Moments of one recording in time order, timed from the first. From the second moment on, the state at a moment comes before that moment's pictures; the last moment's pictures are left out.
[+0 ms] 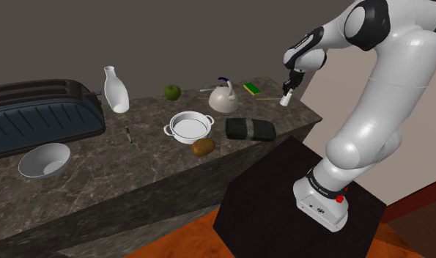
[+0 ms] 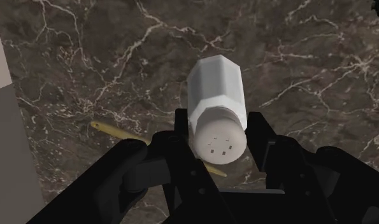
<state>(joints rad) -0.29 0.29 -0.44 -2.16 0.08 2.52 -0.62</state>
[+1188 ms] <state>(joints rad) -0.24 0.11 -0.47 -2.13 -0.03 2.33 -0.53</state>
